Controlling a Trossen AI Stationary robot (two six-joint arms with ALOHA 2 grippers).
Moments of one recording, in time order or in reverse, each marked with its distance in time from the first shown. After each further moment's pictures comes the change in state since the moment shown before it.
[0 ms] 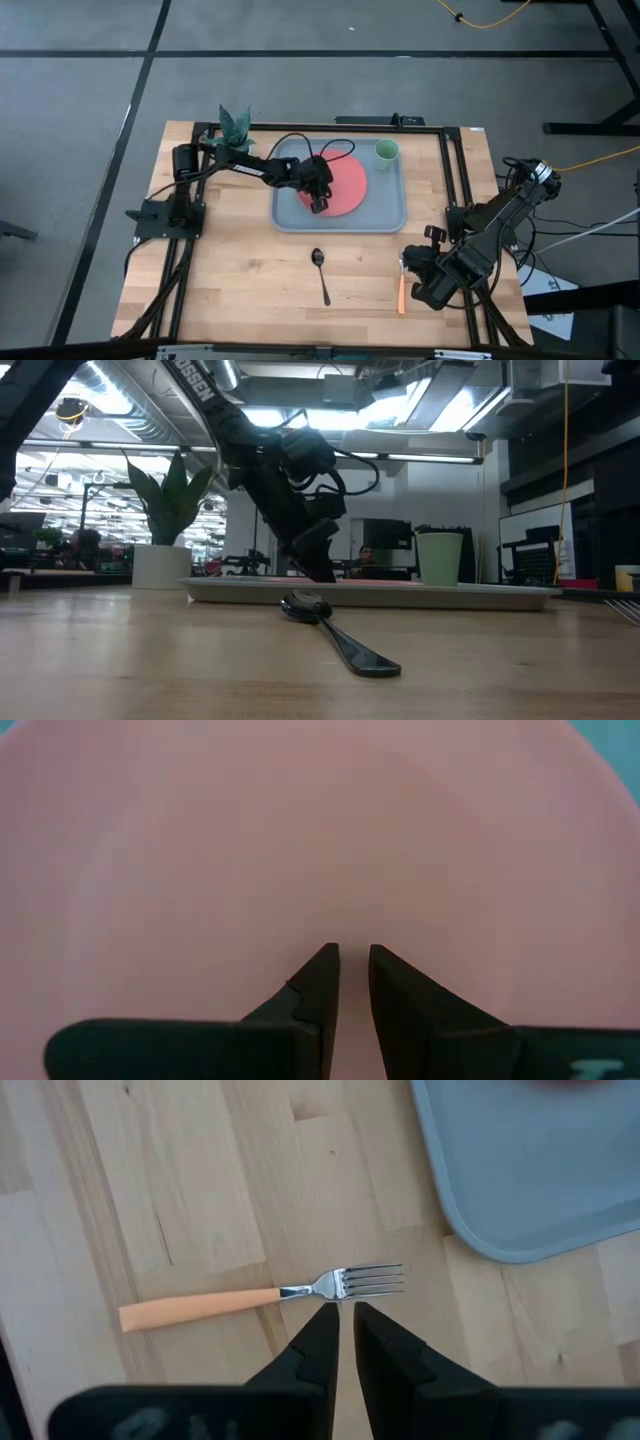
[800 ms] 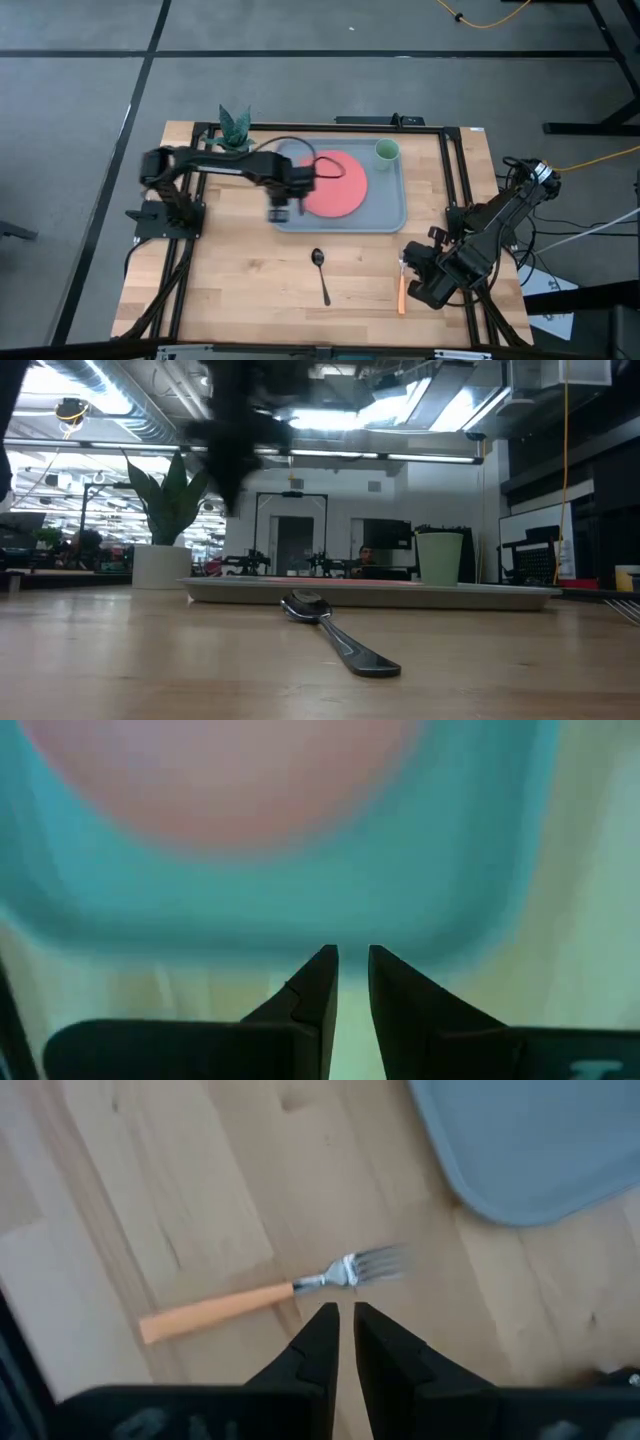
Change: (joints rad) left arm -0.154 -0.260 0.269 -1.131 -0.115 0.127; right arm -0.004 0.000 -0.001 -0.001 -0.023 0.143
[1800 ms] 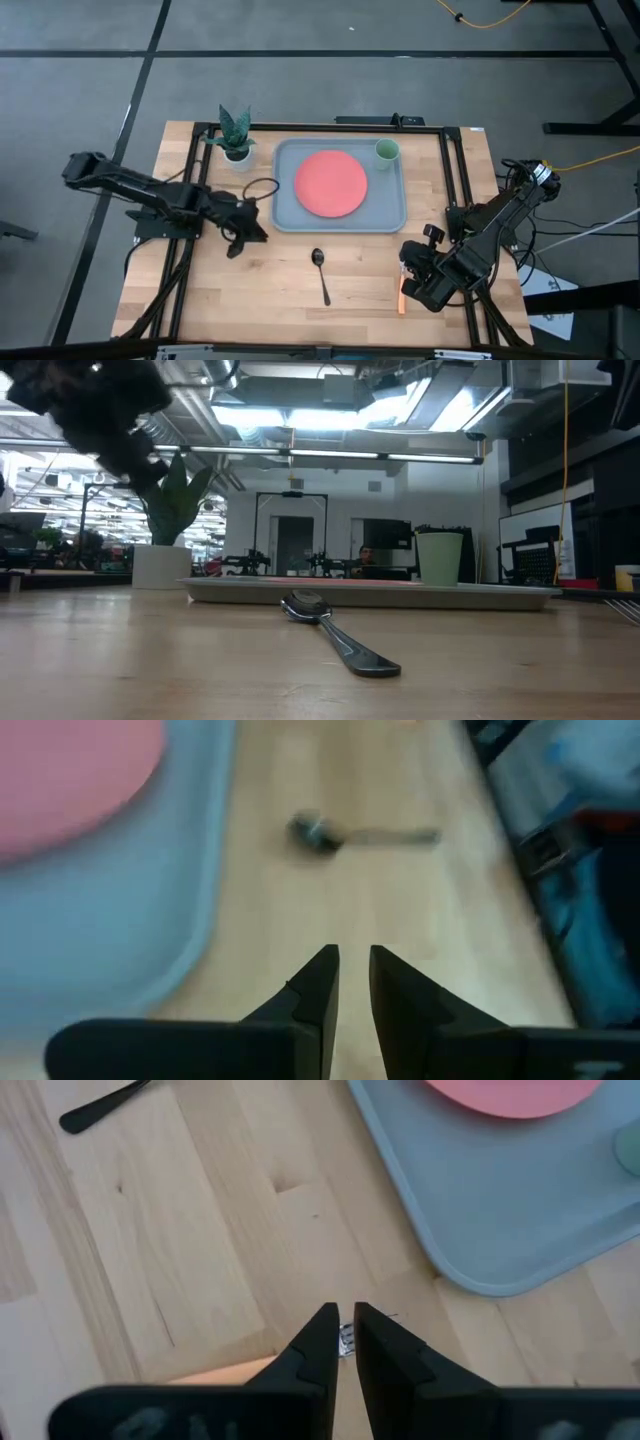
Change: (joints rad) left arm -0.291 -0.827 -0.966 1.048 0.266 -0.444; right arm 0.003 0.015 0.000 0.043 0.166 -0.021
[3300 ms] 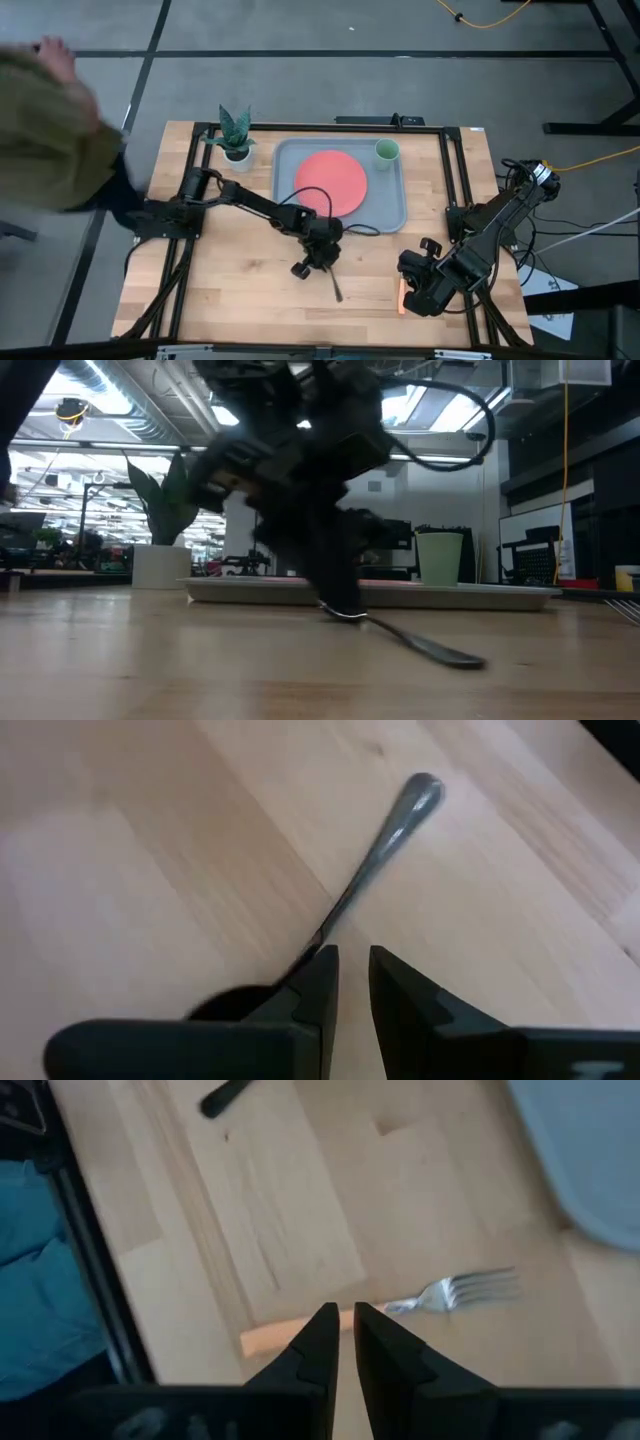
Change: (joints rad) left arm 0.046 1.177 0.878 -0.104 0.320 0.706; right arm 0.000 -0.001 0.000 0.146 -0.216 0.001
